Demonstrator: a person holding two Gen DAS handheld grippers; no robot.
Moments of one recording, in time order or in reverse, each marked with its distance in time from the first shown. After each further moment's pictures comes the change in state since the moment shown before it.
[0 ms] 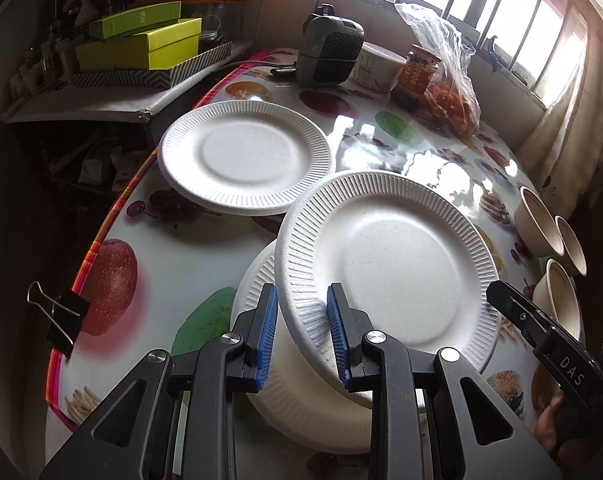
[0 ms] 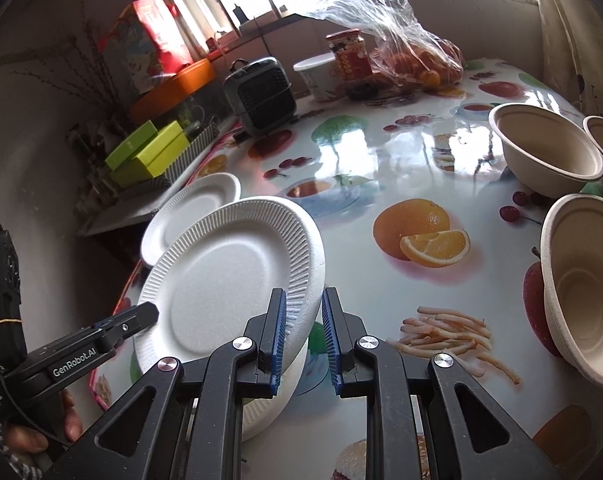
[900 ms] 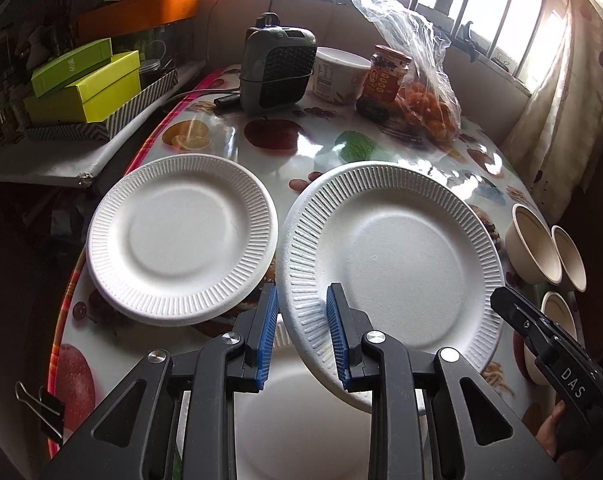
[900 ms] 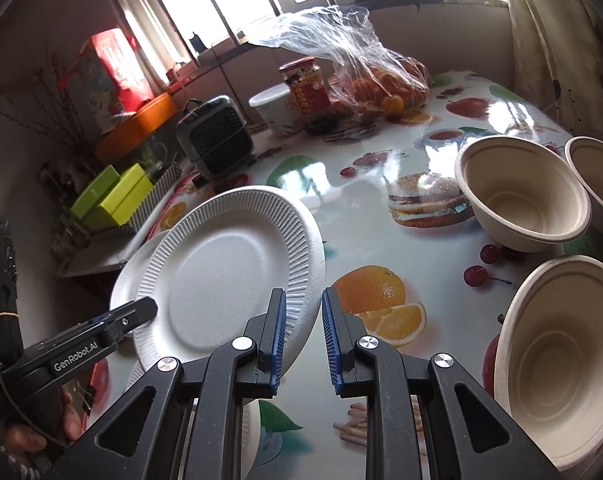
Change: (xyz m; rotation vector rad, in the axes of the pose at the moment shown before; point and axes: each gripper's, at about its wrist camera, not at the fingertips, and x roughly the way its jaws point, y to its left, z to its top) left arm 0.034 -0.044 0.067 0.106 0.002 -0.042; right arm 0.005 -0.031 0.048 0.074 -0.070 -0.083
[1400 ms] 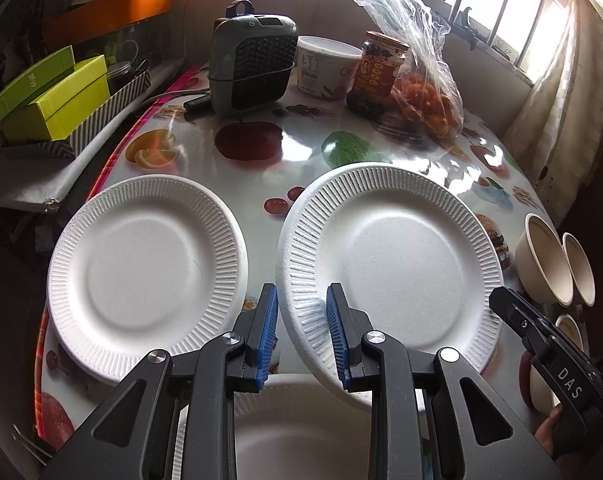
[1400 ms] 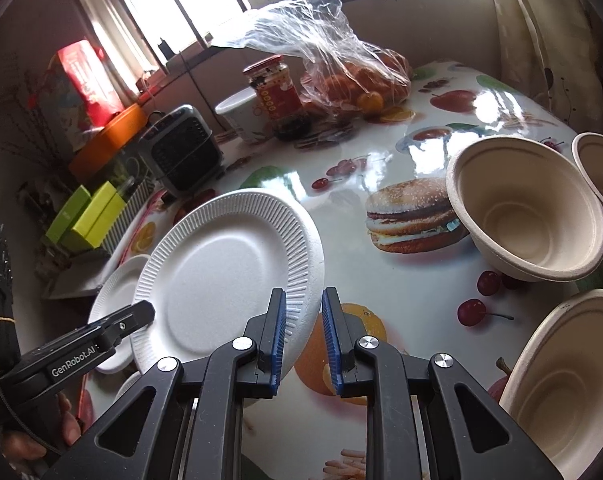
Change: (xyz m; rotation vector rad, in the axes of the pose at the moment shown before) left arm 0.040 -0.017 0.035 0.037 0.037 -0.015; right arm 0.032 -0.024 0.026 0.060 0.001 -0.047
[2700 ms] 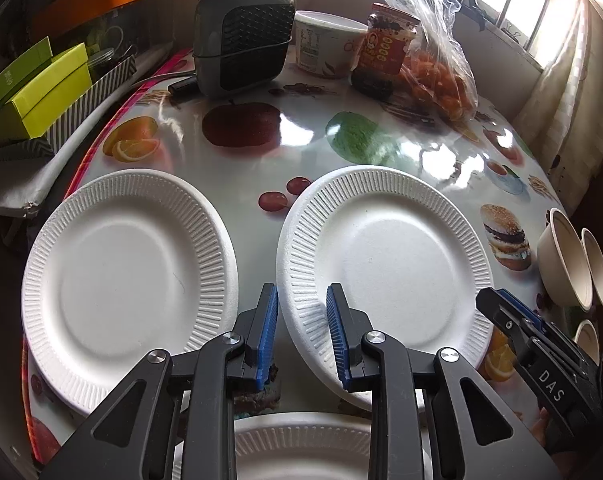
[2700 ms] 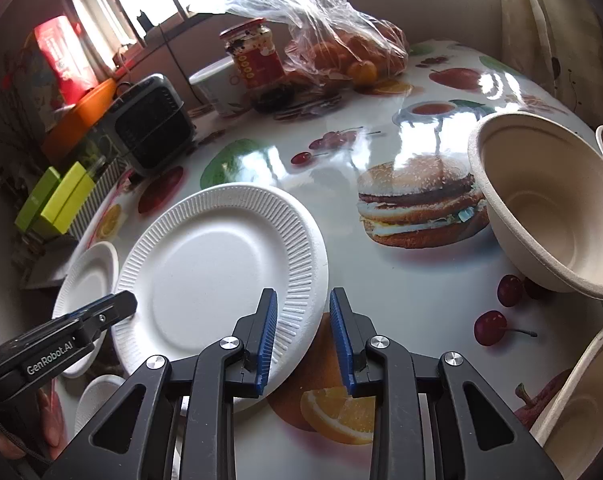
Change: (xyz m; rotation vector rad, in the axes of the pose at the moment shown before) left arm 0.042 0.001 0.012 0.014 0.075 0.006; right arm 0.049 -0.011 0.008 -0.007 0.079 -0.057
